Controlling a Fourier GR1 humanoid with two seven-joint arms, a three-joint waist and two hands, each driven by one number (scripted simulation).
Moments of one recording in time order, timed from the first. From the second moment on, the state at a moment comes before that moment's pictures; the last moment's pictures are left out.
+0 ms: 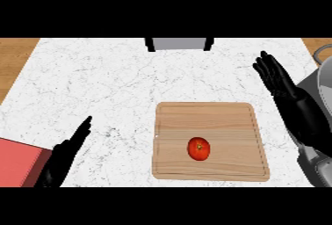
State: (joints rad) left arm 0.08 0.48 -0.36 -1.55 0.14 0.19 0.16; right arm -0.27 -0.53 0.25 -1.67 -0.30 -0.04 -0.23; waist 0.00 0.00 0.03
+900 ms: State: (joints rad) left arm -0.17 0.40 -0.05 -1.63 0.26 0.29 0.17; right arm -0.13 -0.40 0.19 -1.32 -0.03 -0.28 -0.57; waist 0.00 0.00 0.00
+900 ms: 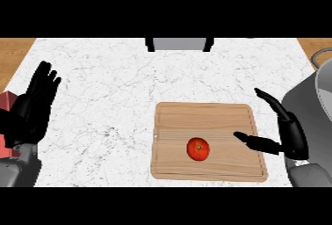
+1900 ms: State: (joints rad) left arm -0.20 0.37 -0.04 -1.62 0.23 0.28 0.20; right arm -0.31 -0.55 0.57 -1.72 0.24 0.15 0.39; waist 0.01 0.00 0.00
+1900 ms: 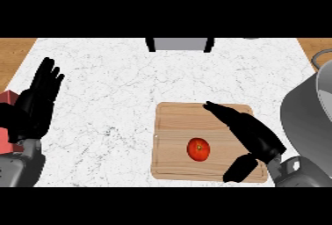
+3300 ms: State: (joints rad) left arm -0.18 0.26 0.06 -1.62 0.12 0.18 0.20; right arm -0.25 -0.19 0.52 -1.48 0.65 0.28 0.43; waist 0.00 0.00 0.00
